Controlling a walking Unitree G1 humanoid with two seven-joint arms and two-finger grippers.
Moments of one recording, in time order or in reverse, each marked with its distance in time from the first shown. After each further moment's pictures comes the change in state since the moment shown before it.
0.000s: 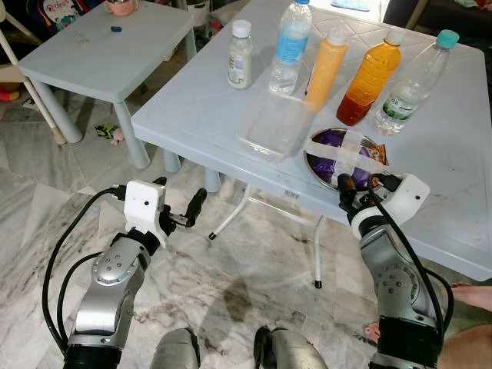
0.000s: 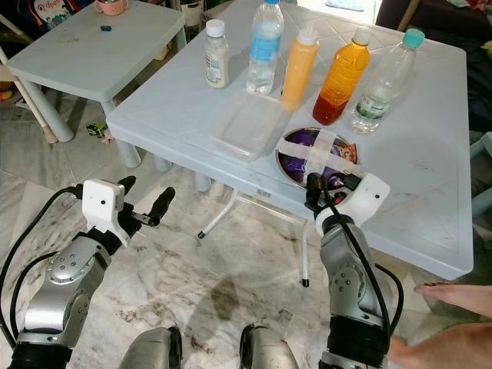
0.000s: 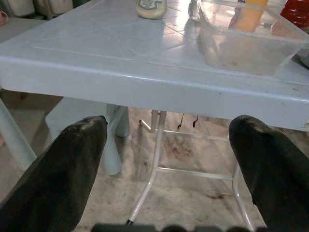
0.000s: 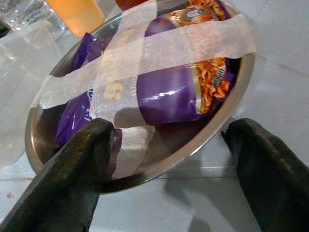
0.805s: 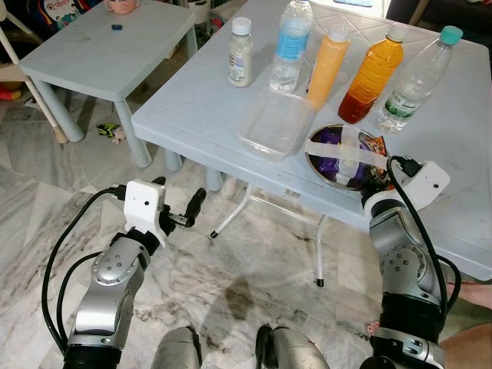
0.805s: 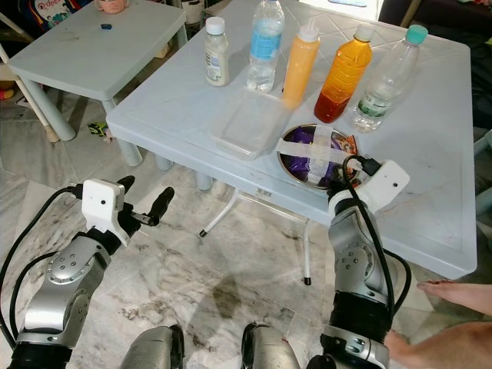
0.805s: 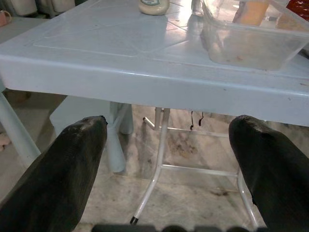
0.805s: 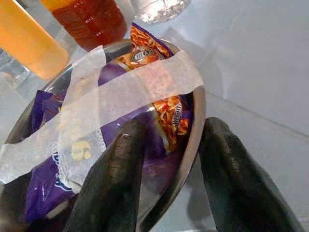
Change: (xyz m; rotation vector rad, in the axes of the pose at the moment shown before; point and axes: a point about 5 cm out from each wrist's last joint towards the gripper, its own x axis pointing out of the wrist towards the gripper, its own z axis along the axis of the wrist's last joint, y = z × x) left arm 0.000 0.001 0.000 0.018 0.004 0.009; right arm 0.017 -0.003 0.023 0.081 -0.067 -0.108
